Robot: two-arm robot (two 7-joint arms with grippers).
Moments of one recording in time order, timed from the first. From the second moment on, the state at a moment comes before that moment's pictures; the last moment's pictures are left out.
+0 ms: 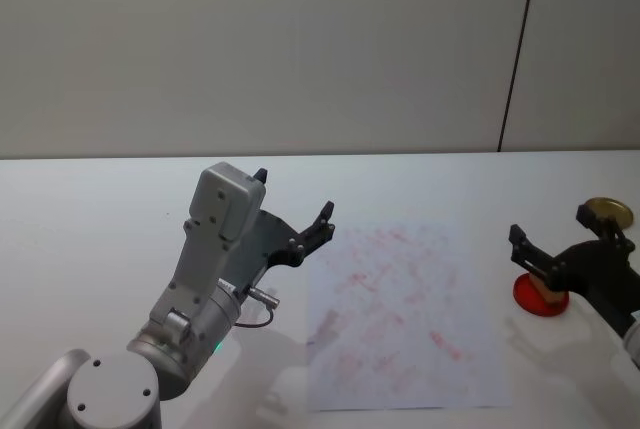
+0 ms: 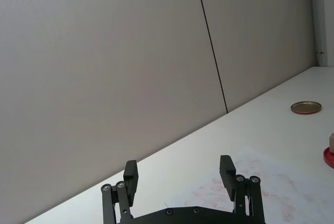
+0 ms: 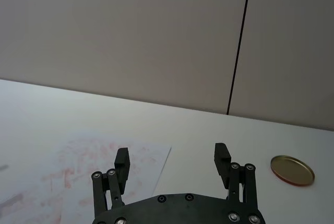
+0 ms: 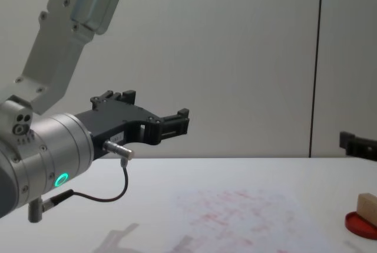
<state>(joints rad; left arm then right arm) -0.24 0.38 0.45 -1.63 -0.20 0.01 -0.01 0.03 0.36 -0.19 -1.68 0.31 0.07 0.12</state>
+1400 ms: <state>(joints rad) -0.24 0.38 0.45 -1.63 -0.20 0.01 -0.01 0.11 0.33 -0.19 -1.46 0.34 0.15 0.18</state>
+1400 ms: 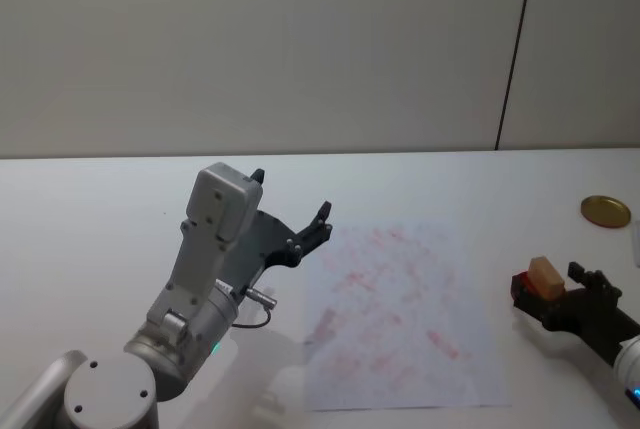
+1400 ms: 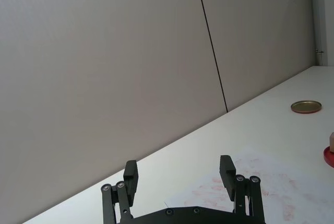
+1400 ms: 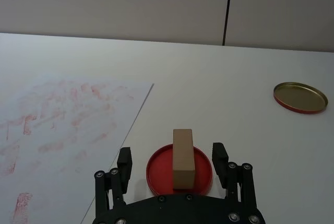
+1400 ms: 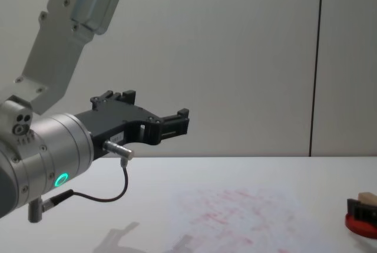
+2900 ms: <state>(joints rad) -0.24 0.38 0.45 -1.63 -0.20 0.01 -0.01 0.10 0.32 -0.21 -1.47 0.24 0.04 0.21</state>
